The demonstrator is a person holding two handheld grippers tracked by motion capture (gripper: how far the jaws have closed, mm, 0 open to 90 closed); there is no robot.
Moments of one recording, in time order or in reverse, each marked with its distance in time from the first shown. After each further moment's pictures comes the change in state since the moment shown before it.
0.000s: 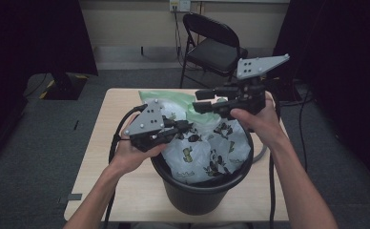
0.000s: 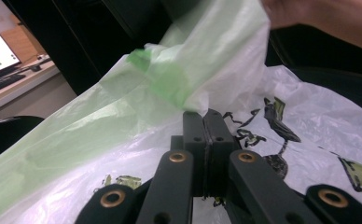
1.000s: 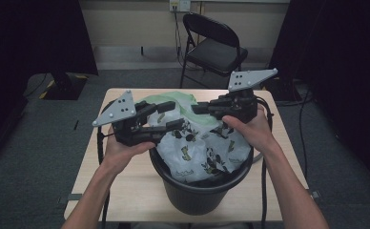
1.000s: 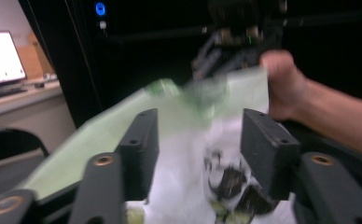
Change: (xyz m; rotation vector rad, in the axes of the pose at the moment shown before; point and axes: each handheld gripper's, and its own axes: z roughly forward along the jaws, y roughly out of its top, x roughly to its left) left arm 0.016 -0.003 -0.029 -0.244 0.009 -0.181; right arm -0.005 -0.025 0.015 0.019 -0.060 -0.007
